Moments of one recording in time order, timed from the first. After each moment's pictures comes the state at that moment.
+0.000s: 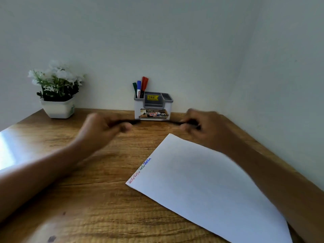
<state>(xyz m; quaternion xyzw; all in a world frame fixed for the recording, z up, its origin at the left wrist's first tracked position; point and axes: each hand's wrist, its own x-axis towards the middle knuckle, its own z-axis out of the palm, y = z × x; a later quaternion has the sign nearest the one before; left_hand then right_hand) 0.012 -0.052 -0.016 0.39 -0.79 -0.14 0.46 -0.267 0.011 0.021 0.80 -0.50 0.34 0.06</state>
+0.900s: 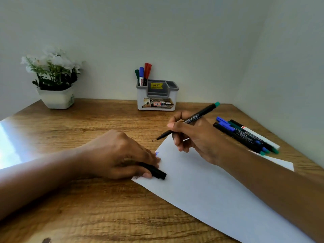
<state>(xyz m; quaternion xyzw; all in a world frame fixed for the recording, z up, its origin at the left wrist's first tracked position) 0.002 -0.017 -0.023 0.09 -0.98 -0.05 0.18 -0.225 0.014 -0.007 0.62 -0.44 0.46 -0.46</state>
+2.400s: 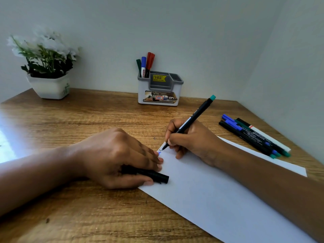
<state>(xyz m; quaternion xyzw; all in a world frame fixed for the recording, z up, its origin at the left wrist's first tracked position) 0.000 -0.019 -0.028 0.04 -0.98 -0.05 0.20 -0.218 -0.006 -0.027 0.67 -0.48 0.38 -0.43</state>
